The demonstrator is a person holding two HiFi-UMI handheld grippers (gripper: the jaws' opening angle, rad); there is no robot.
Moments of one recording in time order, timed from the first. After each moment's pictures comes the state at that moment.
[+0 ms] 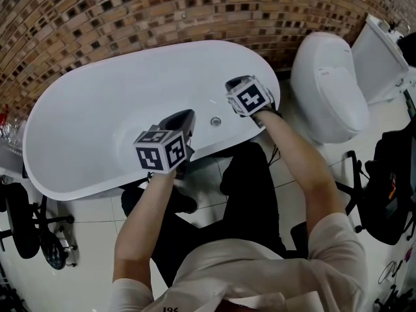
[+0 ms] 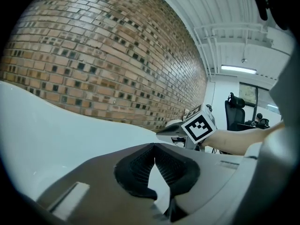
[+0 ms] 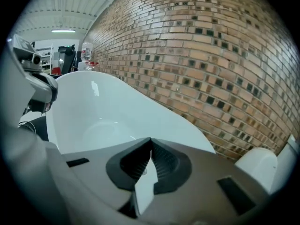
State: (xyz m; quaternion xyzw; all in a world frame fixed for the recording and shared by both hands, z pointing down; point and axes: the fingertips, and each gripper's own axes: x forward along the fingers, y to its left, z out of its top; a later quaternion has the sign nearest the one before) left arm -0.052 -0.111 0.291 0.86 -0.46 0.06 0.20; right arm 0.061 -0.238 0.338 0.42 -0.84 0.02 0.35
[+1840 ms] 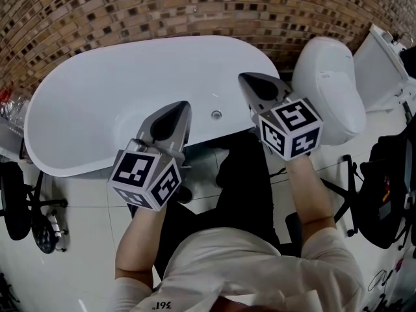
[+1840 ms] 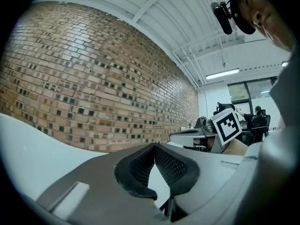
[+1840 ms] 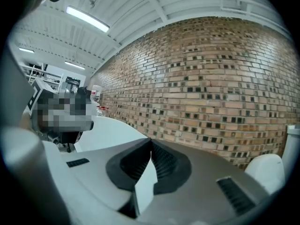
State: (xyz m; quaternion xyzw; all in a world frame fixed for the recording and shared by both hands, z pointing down) left arm -0.064 0.006 0.154 0.87 -0.49 -0.03 0.06; right arm 0.047 -0.065 0.151 0.42 -0.90 -0.05 0.11
